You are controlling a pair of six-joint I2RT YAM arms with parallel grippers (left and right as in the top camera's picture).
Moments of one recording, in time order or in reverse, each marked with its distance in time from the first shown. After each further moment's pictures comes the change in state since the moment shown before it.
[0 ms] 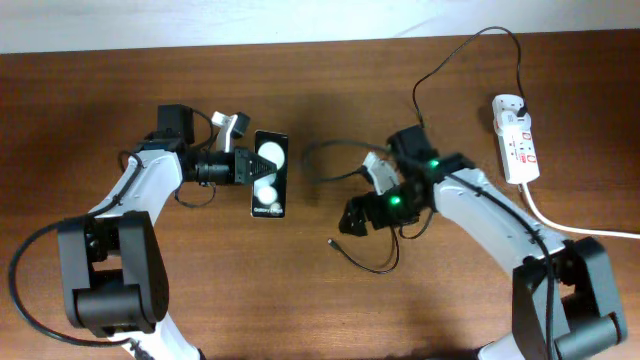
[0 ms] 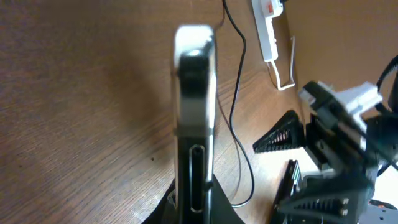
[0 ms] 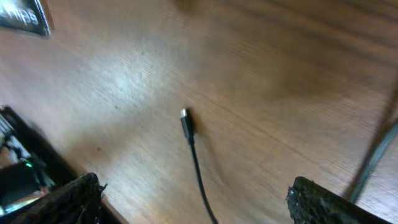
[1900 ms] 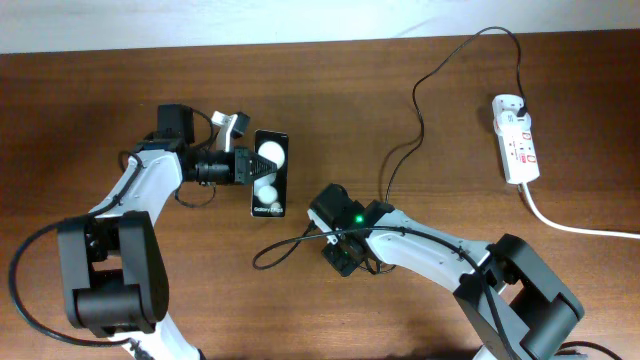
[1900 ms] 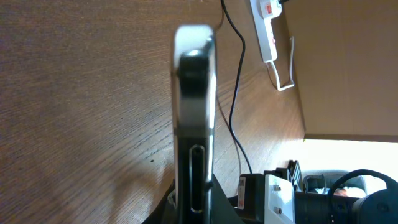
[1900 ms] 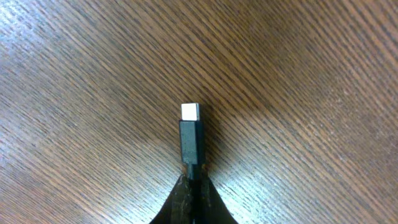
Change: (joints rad) left arm 0.000 0.000 -0.001 0.008 0.003 0.000; right arm 0.396 0.089 -0.101 0.181 0.489 -0.053
